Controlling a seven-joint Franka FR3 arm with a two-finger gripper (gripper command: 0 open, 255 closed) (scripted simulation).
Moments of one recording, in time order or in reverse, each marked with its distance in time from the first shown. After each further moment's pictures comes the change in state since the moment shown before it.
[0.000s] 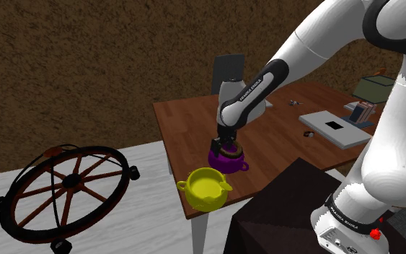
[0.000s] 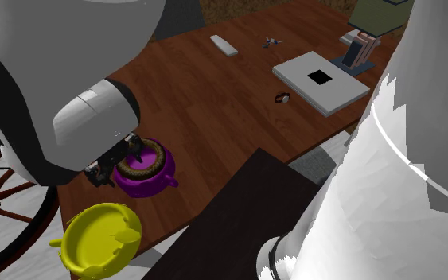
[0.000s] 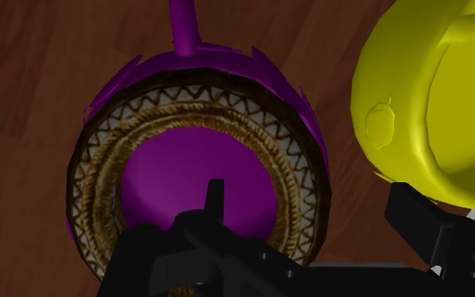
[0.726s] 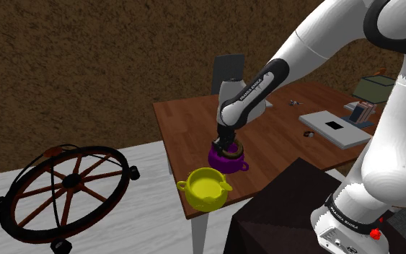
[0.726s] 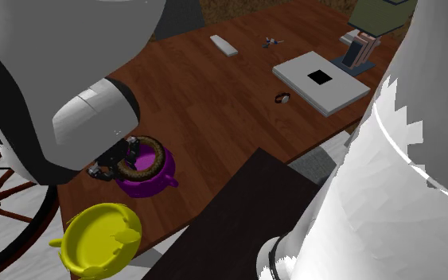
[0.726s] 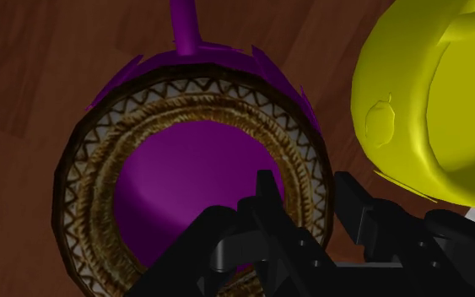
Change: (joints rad) arm 0.000 -0.004 0.000 0.000 0.000 -0.003 0.000
